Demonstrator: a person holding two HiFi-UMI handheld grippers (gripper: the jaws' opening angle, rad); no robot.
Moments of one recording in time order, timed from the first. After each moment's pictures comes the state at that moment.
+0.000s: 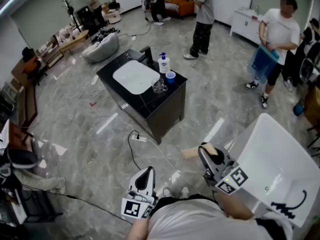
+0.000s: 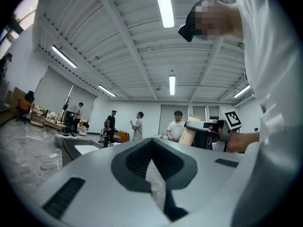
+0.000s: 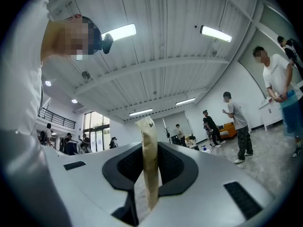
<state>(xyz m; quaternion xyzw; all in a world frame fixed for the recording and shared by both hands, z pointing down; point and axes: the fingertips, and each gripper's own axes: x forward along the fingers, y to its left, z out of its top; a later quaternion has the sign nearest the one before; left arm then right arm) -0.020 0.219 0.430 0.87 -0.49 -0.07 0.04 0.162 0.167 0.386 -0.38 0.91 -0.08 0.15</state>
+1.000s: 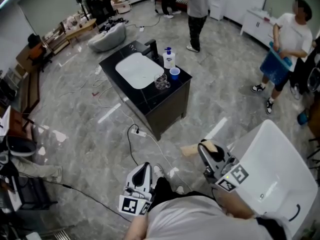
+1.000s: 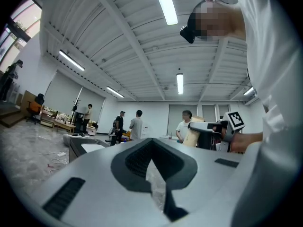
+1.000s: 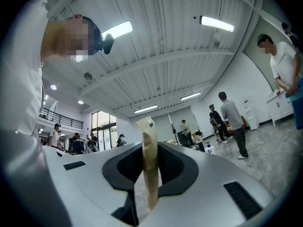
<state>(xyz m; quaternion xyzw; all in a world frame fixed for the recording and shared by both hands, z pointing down) -0.007 0.186 0.442 0.84 -0.54 -0.08 0.04 0.177 0.121 0.400 -0.33 0.93 -0.09 0.13</state>
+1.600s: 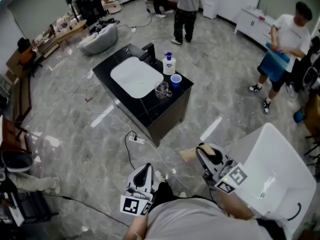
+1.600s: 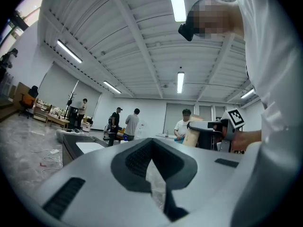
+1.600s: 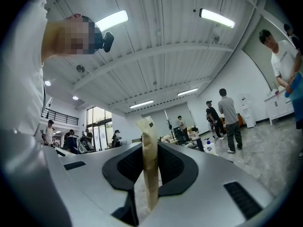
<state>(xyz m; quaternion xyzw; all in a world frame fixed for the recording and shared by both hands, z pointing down) -0.050 0.096 0.462 0.86 -0.51 -0.07 0.06 0.124 0.049 0.418 -0.36 0.92 -0.10 0.10</state>
